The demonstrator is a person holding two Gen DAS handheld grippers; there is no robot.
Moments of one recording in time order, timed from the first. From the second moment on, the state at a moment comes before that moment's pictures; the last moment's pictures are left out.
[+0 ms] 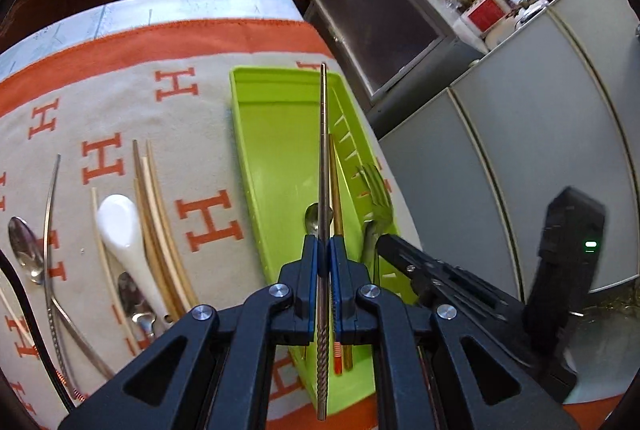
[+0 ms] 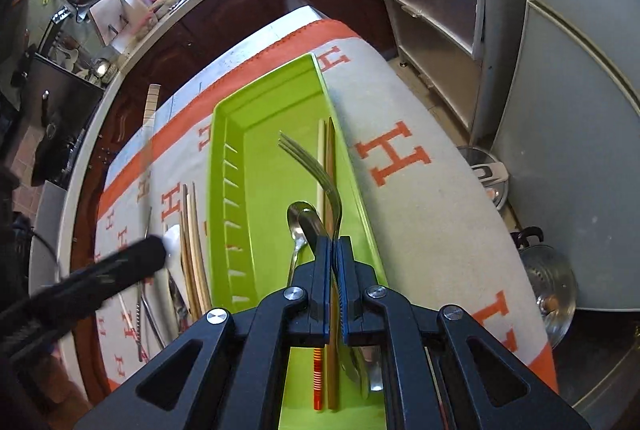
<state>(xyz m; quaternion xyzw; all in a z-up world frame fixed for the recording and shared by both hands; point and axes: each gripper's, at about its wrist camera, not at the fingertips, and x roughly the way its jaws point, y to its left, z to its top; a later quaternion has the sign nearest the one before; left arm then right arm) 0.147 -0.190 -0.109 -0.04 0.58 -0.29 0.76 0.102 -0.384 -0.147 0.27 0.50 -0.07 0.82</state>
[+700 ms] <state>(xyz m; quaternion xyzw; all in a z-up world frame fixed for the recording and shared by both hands) 0.113 -0.125 -0.098 -0.03 0.55 -0.24 0.80 0.081 -0.351 -0.113 0.27 0.46 -0.05 0.84</state>
